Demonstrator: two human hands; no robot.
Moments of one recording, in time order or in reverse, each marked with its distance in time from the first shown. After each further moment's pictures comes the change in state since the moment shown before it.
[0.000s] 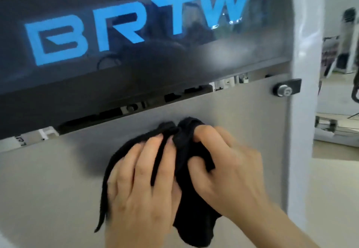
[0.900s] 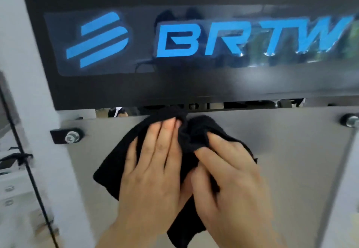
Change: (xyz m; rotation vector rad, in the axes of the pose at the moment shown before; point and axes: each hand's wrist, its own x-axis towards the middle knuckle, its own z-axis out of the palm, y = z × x) left_hand -0.006 -0.057 -0.018 0.013 -0.067 -0.148; right_hand -0.009 -0.073 0.017 0.156 -0.058 -0.121
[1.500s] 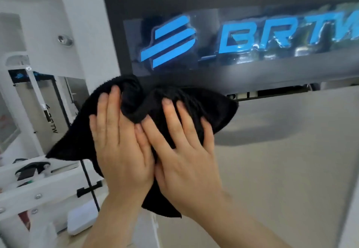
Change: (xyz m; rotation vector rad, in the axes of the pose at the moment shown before) left_hand 0.004 -0.128 -0.031 -0.261 0.272 -0.291; right_hand 0.005 -0.105 0.097 -0.278 -0.186 -0.124
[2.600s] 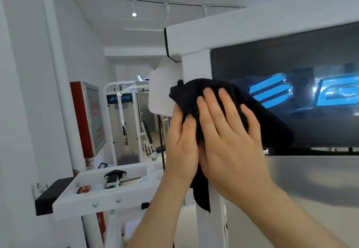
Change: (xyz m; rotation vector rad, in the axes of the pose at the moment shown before) left_hand 0.087 -0.013 -0.042 -0.870 -0.160 -0.465; right_hand 0.105 -0.047 -0.012 -0.045 0.174 -0.098
